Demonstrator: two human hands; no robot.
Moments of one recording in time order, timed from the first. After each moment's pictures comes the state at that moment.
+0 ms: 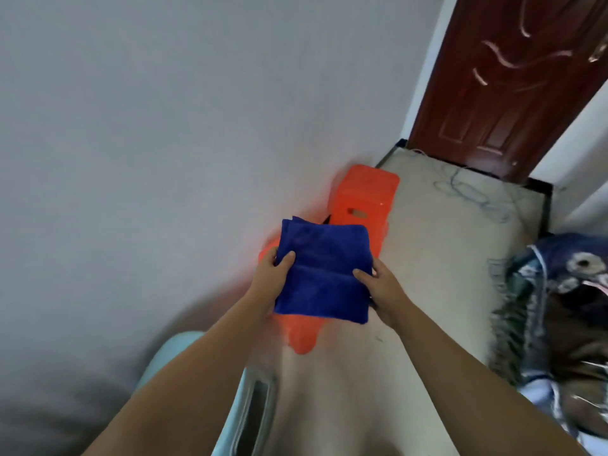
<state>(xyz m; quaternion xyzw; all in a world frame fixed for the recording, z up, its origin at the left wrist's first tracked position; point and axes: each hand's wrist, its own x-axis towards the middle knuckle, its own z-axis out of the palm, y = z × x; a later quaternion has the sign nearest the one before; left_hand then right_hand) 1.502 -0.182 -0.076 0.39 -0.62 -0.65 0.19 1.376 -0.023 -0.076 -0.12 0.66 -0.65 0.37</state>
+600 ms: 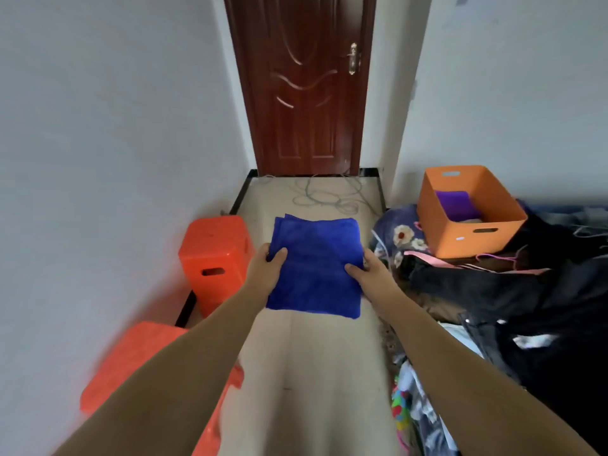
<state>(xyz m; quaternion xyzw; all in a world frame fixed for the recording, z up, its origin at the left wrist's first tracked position) 1.133 0.054 -0.032 0.20 -0.76 -0.61 0.06 1.096 0.257 -0.051 -0.02 0.72 -0.67 0.15</state>
